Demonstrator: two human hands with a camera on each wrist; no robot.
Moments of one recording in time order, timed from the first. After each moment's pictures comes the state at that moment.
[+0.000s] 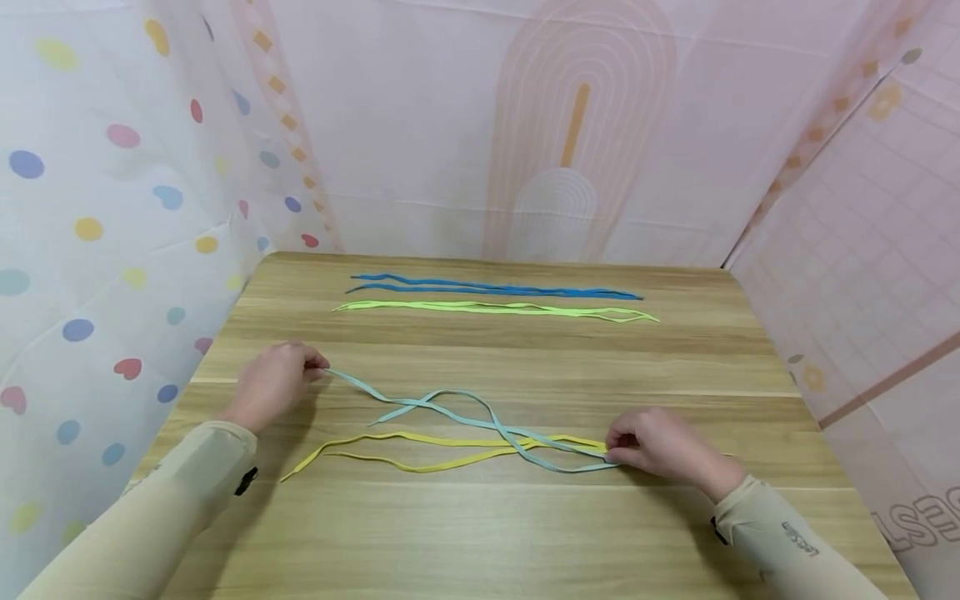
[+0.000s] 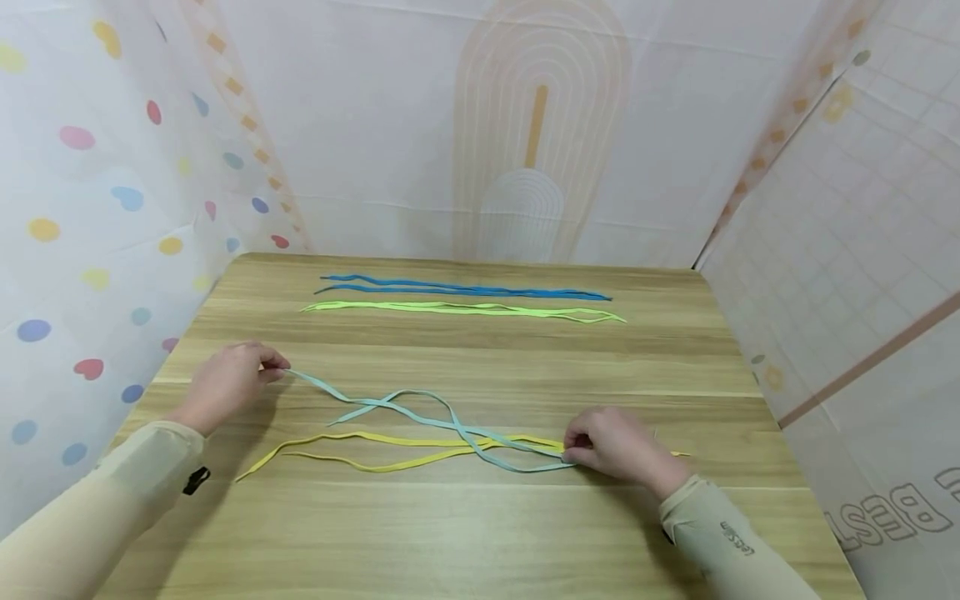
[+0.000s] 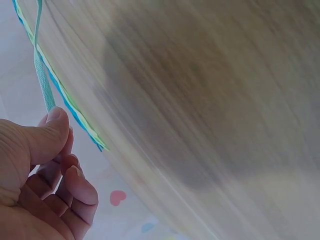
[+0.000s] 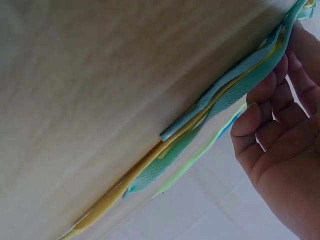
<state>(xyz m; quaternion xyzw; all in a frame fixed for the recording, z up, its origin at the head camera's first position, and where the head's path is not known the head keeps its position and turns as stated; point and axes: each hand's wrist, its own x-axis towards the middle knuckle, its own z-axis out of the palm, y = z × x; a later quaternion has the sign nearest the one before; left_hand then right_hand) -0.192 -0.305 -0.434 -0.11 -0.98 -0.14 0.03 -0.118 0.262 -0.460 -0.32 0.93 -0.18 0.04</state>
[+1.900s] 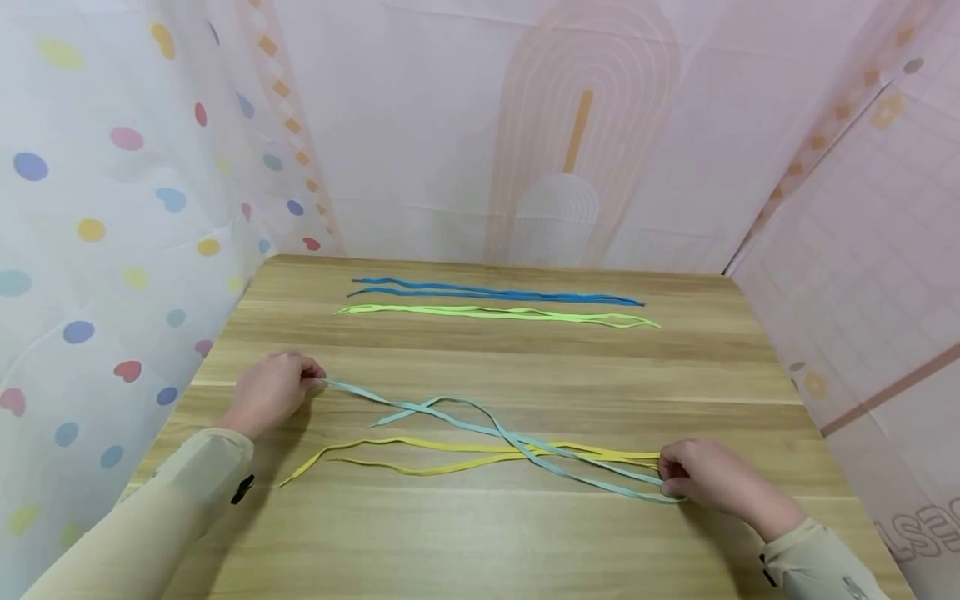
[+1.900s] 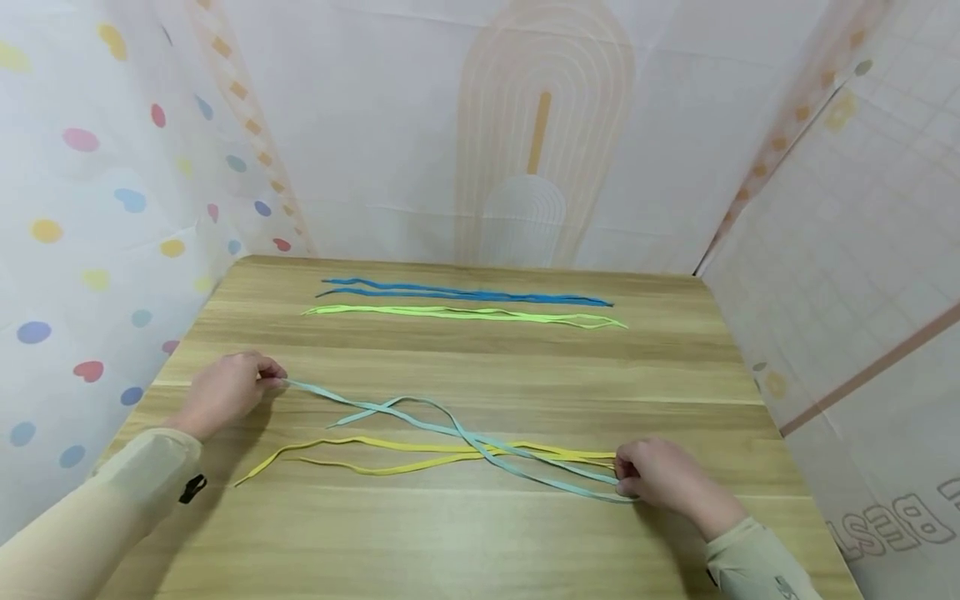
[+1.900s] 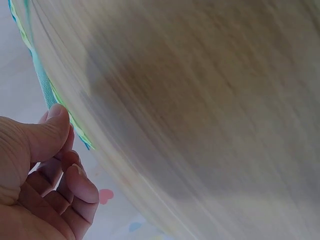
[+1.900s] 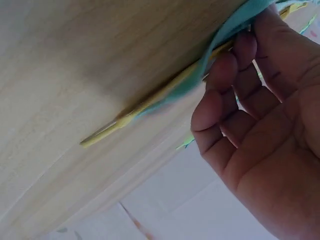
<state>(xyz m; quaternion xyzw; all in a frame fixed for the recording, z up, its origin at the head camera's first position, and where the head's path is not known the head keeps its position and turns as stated) -0.192 -0.314 -0.443 -0.09 -0.99 -0.15 -0.01 -0.082 0.304 -0.455 -0.24 0.95 -0.16 0.11</state>
